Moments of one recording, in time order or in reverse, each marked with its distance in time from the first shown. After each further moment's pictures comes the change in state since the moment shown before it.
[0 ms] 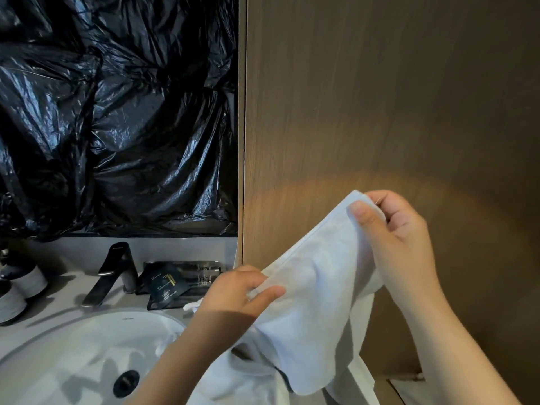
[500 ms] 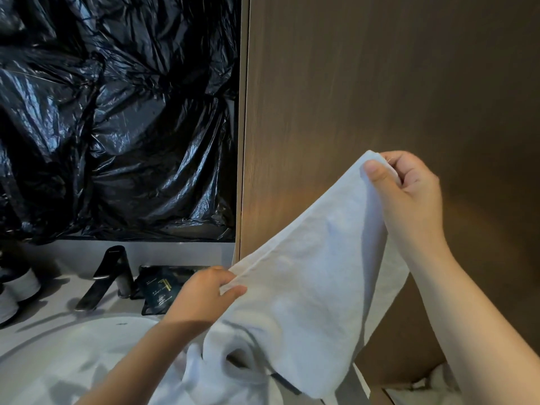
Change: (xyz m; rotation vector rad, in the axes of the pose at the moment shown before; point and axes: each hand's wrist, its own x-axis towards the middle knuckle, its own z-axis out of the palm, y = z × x) left_hand 0.018 -0.055 -0.014 0.229 -0.071 -0.122; right_hand 0.057 -0.011 -0.009 -0.151 0.128 -0.121
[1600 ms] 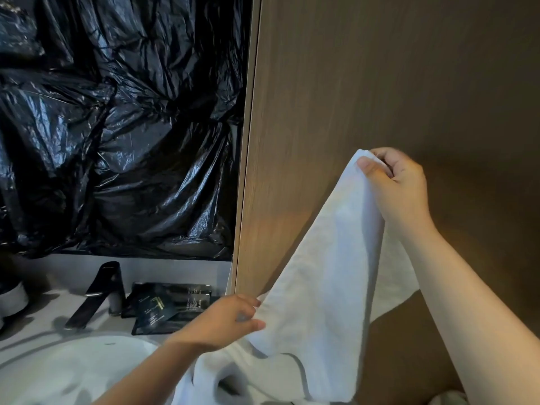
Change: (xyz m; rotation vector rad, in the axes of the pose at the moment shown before) left_hand 0.027 -0.013 0.034 -0.123 -0.328 0.060; right_hand 0.064 0.004 0.005 -0.028 -0.050 -0.047
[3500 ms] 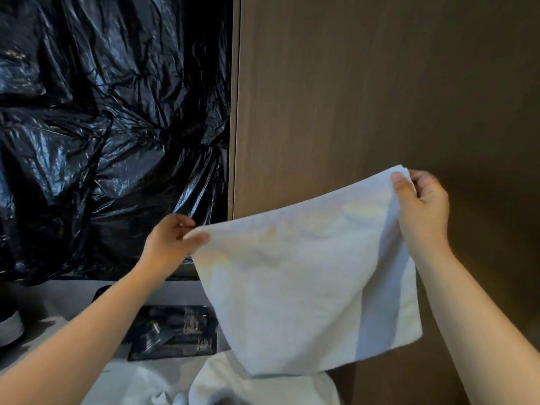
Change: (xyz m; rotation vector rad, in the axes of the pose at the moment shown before) left_hand 0.001 0.054 -0.137 -0.403 0.753 -0.176; right_hand 0.003 0.028 -0.043 0.032 0.251 0.071
